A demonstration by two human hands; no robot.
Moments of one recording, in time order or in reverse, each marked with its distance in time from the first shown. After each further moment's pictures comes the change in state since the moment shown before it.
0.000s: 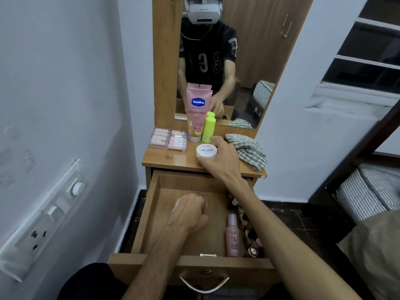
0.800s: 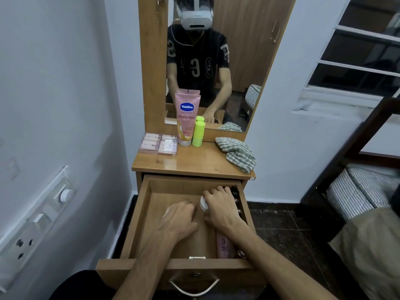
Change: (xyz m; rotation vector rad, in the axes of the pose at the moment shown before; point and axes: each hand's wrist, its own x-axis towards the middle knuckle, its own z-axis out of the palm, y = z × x) left_hand -0.002 0.001 0.006 0.087 -0.108 -0.057; right_hand -0.088 0.039 0.006 -0.727 -0.395 -0.236
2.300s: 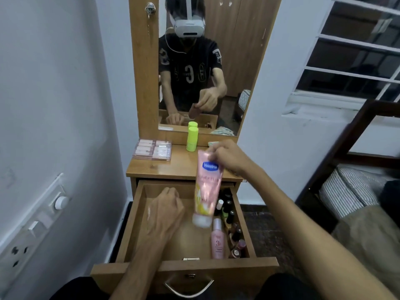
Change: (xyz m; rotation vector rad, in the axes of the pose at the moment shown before) left_hand -0.010 0.007 -0.028 -0.197 0.498 -0.193; right_hand 0.038 0.057 -0.135 0.958 0.025 0.174
